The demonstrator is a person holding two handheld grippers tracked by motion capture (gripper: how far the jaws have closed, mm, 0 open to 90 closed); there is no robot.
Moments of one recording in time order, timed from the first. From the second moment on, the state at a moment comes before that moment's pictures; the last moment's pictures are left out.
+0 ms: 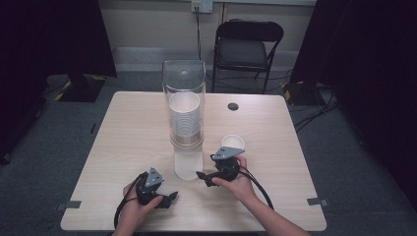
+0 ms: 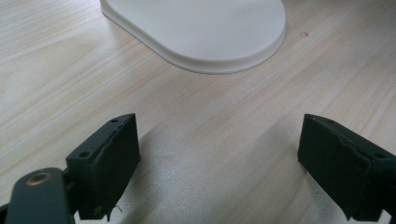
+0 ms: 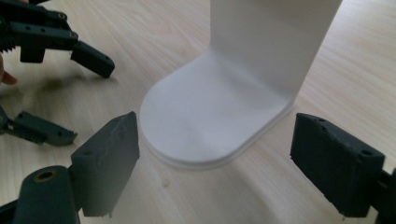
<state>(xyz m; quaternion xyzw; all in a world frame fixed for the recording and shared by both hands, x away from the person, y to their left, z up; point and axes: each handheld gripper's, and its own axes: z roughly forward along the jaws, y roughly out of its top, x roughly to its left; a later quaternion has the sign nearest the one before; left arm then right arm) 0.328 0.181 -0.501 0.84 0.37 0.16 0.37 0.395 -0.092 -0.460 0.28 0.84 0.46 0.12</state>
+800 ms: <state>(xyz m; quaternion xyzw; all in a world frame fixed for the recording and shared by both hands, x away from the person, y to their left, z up) 0.328 0.181 -0.502 0.84 0.37 0.16 0.37 0.418 -0.052 -0.421 0.25 0.79 0.53 0.15</state>
